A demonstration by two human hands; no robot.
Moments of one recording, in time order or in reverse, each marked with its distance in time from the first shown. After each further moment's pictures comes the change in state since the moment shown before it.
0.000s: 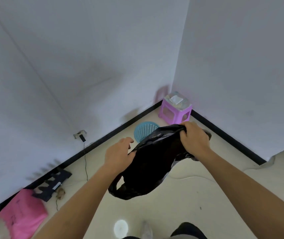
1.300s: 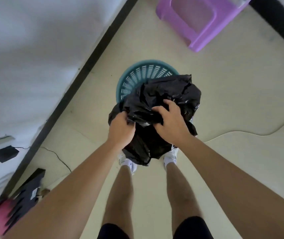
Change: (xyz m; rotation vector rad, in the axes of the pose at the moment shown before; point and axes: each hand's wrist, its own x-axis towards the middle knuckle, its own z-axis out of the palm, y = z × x) left_hand 0.514 -0.211 0.430 -0.275 -0.579 -0.388; right_hand 0.373 0.114 0.552 0.238 -0.646 0.357
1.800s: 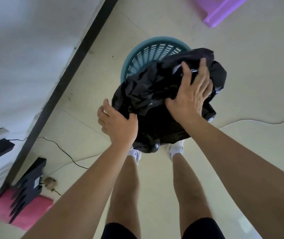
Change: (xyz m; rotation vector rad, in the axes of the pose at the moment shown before) left_hand 0.005 -0.024 0.014 -0.107 0.240 -0.324; right_hand 0.053 -0.004 0.023 -0.204 0.420 0.201
